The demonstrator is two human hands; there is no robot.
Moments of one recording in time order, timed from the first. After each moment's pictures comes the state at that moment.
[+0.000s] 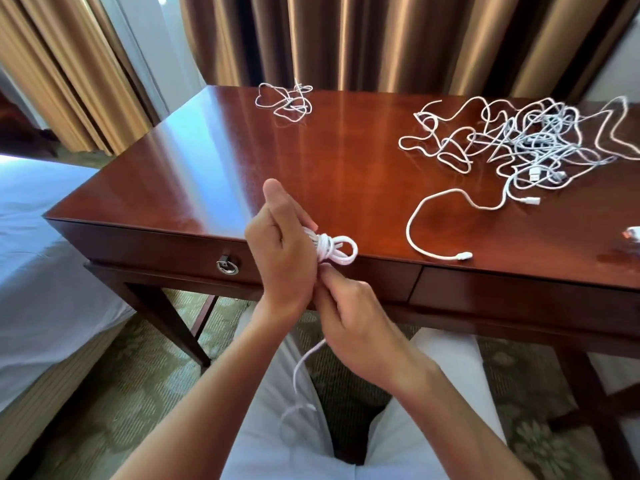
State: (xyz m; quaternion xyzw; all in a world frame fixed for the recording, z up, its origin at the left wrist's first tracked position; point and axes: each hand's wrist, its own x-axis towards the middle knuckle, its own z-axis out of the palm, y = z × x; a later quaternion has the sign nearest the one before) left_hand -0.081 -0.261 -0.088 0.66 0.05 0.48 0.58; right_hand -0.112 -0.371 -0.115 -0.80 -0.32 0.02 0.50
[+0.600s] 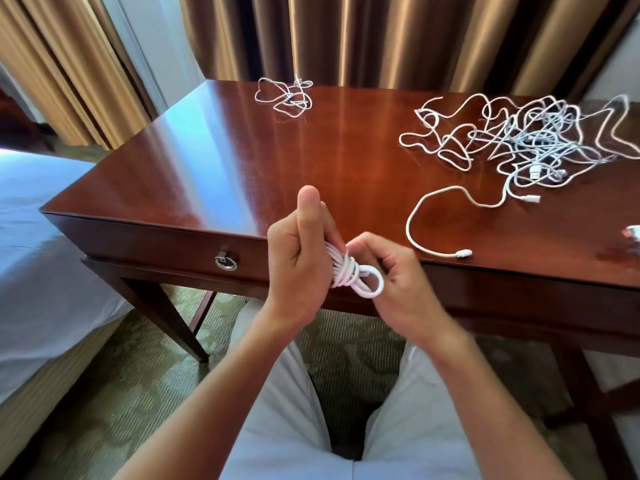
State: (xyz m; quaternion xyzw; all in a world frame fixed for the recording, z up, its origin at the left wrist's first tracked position) left_hand -0.101 -0.275 -0.084 0.66 -0.06 0.38 0.64; right_hand -0.082 -0.401 -0.104 -0.74 -0.31 0.01 0.60
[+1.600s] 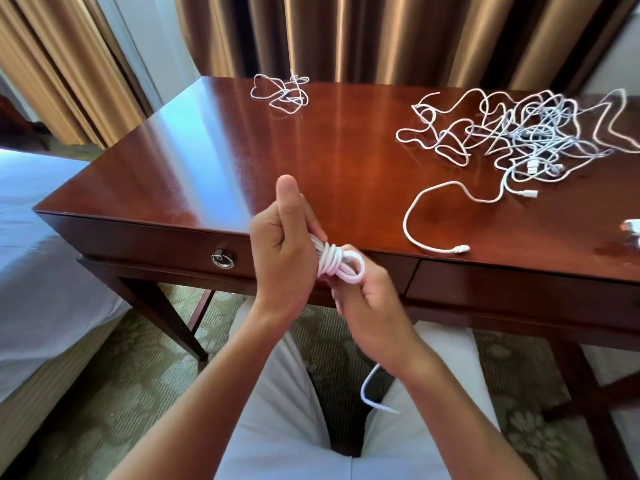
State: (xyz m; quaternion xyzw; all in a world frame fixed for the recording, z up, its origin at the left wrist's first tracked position) left_hand -0.096 -0.267 -0.085 0.66 -0.01 0.40 0.63; right_hand -0.109 -0.380 -0.114 -0.71 -0.30 0.02 0.63
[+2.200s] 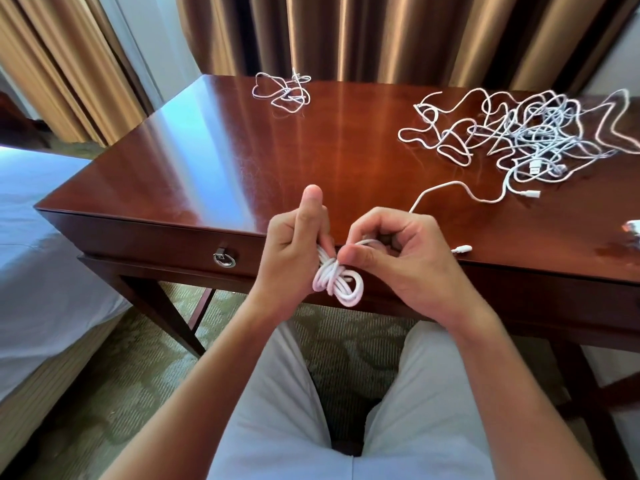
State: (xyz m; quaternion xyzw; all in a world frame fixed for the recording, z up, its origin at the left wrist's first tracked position) left_hand -0.098 -0.256 -0.089 0.66 -0.06 0.21 0.72; right_hand -0.079 -0.410 -0.071 -0.67 -0.33 0.06 0.66
